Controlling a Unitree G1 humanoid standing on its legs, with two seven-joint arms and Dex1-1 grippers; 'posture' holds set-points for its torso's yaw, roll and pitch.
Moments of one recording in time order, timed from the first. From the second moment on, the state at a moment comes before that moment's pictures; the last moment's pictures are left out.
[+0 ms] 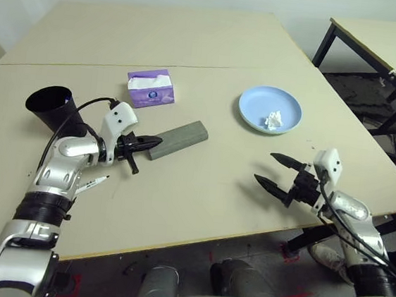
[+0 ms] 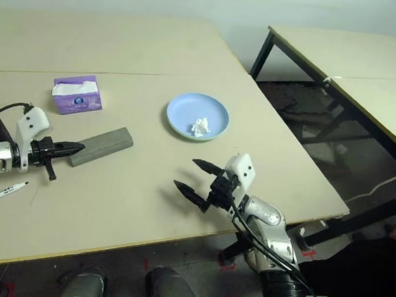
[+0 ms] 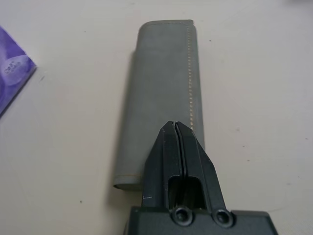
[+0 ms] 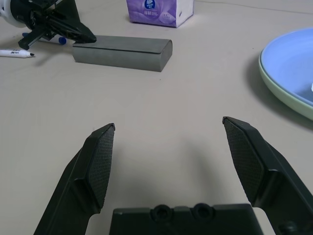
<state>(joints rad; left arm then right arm) -0.35 0.70 0.03 0.34 -0.17 0.08 -1.05 -0.15 -0.41 0.01 0.13 0.34 0.00 0.97</state>
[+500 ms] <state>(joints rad) -0.38 0.94 0.15 0.11 -0.30 0.36 -1.10 -0.19 -0.44 0.03 0.22 0.35 -0.06 1.16</state>
